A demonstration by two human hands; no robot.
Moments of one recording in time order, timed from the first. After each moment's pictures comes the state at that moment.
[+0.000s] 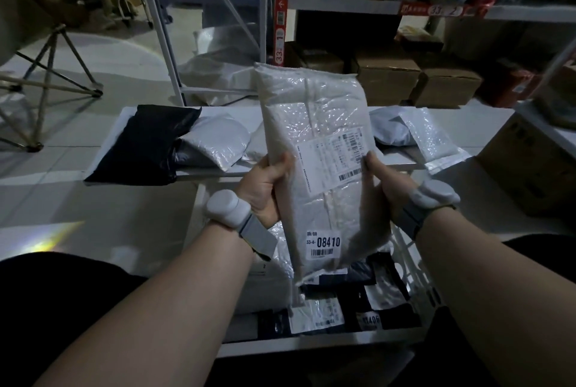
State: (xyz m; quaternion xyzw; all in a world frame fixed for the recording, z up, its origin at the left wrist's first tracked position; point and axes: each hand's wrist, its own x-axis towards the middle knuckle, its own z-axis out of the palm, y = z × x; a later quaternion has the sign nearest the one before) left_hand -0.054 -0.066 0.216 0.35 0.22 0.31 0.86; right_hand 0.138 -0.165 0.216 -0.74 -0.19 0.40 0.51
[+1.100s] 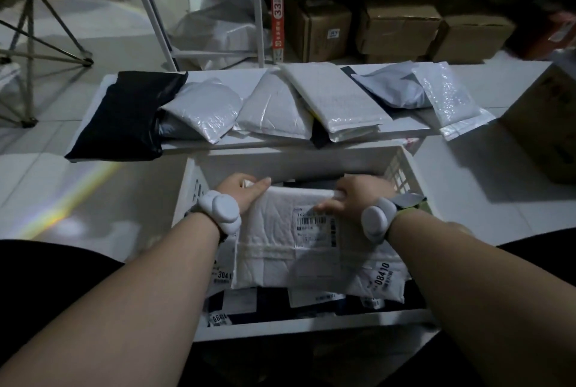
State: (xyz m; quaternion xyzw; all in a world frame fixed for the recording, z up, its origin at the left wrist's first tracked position) left_hand -0.081 -0.040 0.139 0.73 0.52 0.10 0.44; right_hand 0.133 -0.155 0.145 -0.79 -0.59 0.16 0.00
